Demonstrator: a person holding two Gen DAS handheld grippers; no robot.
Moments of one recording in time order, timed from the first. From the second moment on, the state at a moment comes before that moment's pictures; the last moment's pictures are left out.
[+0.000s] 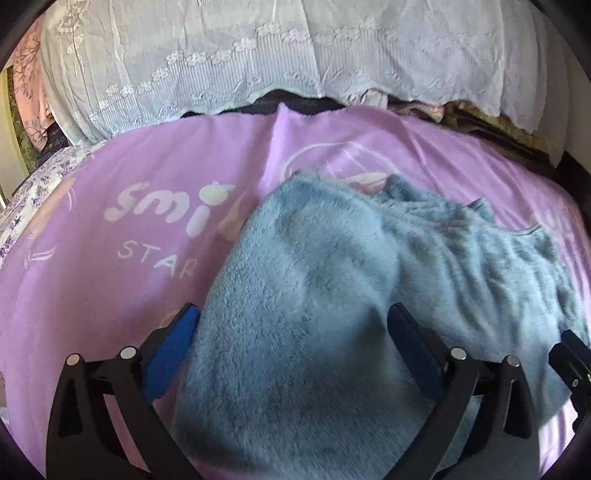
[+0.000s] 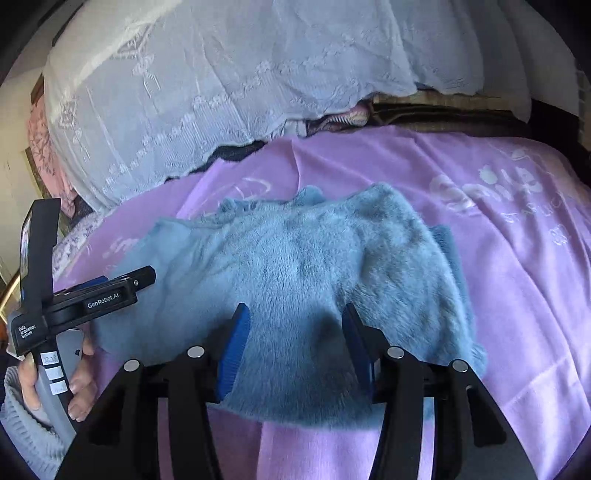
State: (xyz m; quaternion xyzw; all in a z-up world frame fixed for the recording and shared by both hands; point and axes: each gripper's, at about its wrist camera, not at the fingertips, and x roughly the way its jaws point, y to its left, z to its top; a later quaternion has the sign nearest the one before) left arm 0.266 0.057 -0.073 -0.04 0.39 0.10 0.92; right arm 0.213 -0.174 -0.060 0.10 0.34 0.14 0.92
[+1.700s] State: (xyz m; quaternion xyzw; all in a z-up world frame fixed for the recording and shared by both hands) left arm 0.260 -0.005 -0.090 0.02 0.40 0.05 0.91; right arm 0.217 -0.248 -0.115 0.37 0.39 0.07 0.84
